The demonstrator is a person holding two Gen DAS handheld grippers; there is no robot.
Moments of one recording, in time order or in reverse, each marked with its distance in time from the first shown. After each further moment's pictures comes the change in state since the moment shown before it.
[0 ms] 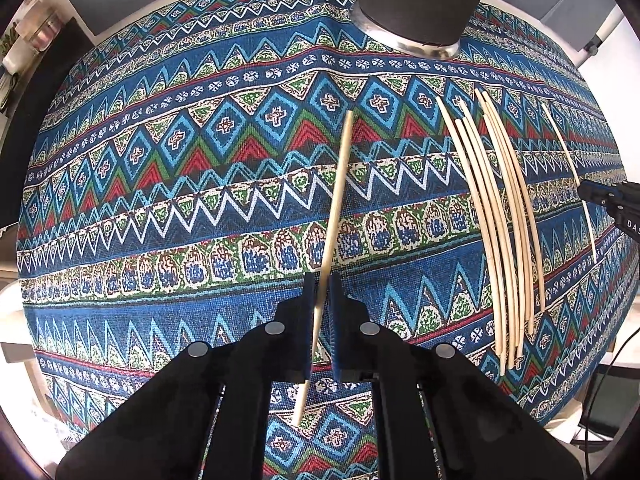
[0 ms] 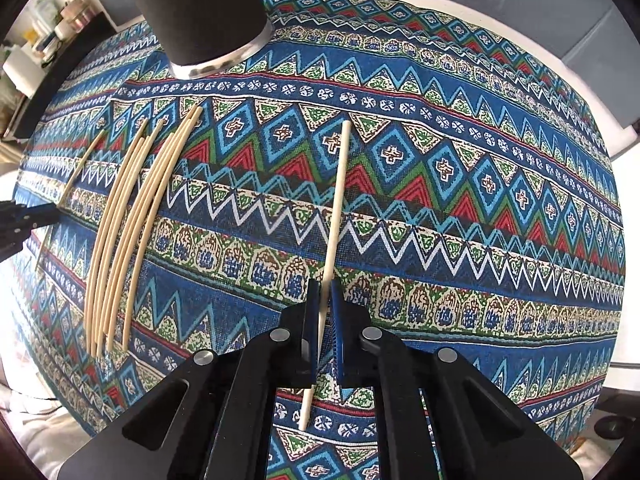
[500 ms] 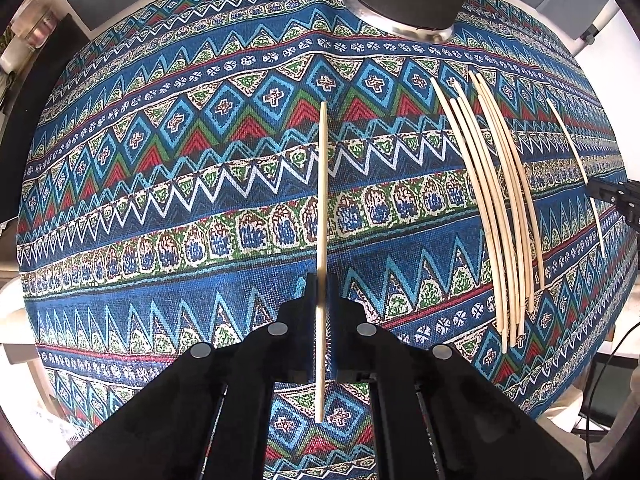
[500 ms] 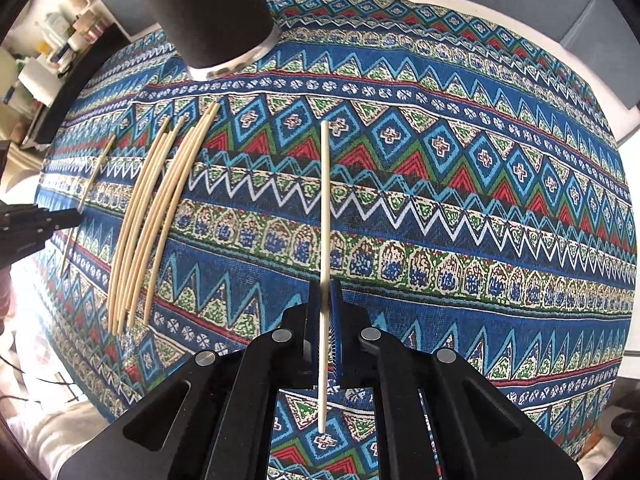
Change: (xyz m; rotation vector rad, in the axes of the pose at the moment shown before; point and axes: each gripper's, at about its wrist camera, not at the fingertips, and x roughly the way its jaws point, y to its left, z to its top) left arm -0.005 0.000 -0.012 0.004 0.038 0.003; right arm -0.040 -0.041 -0.052 0.012 -0.017 0.087
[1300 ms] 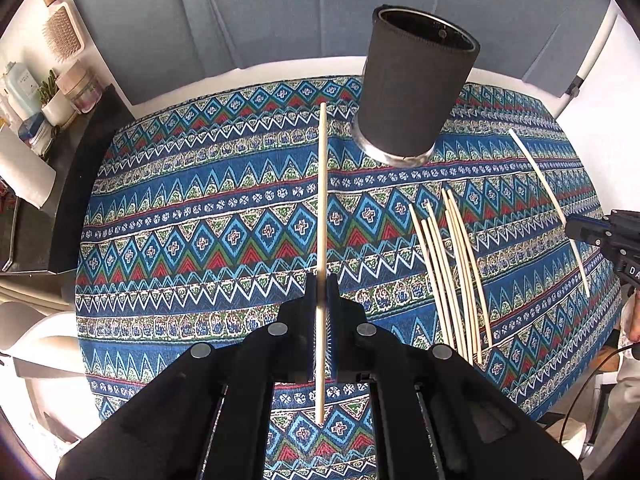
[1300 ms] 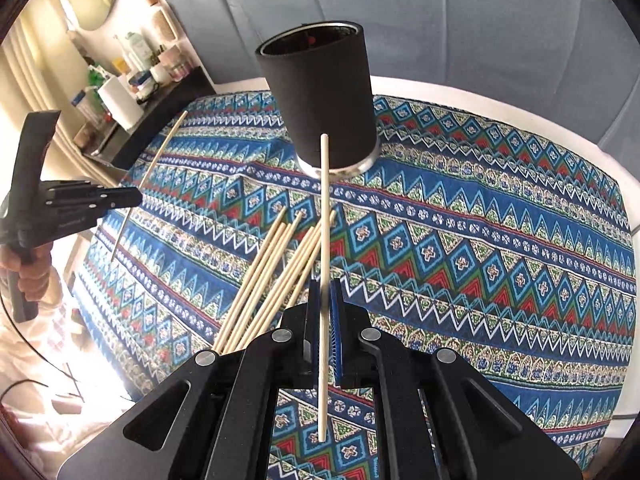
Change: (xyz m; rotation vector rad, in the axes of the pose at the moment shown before) left arm -0.111 -0.014 0.018 -0.016 -0.248 0.026; right arm -0.081 0.062 0.047 -0.125 -0.219 0.146
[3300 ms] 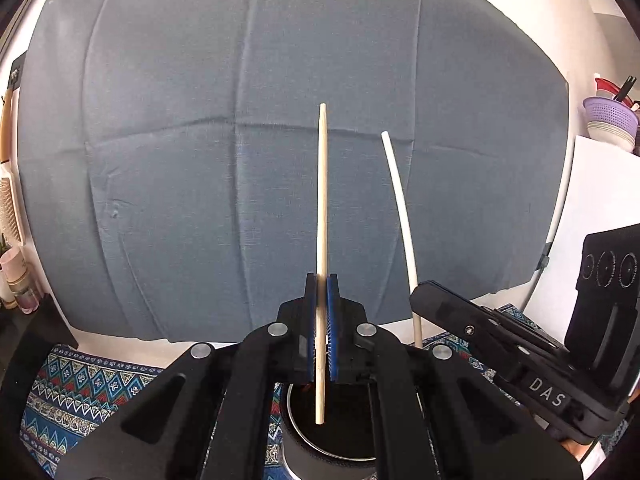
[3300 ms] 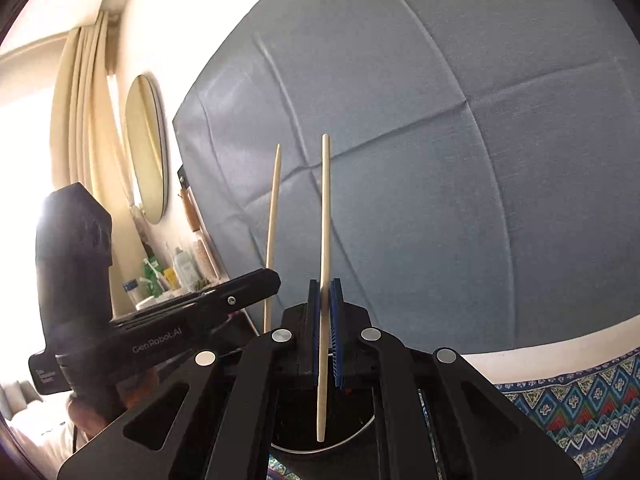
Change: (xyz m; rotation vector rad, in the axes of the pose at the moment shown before) left arm 0.005 -0.070 0.169 -0.015 -0.794 -0.108; right arm 0.017 -0.038 0.161 0.003 -0.850 0.267
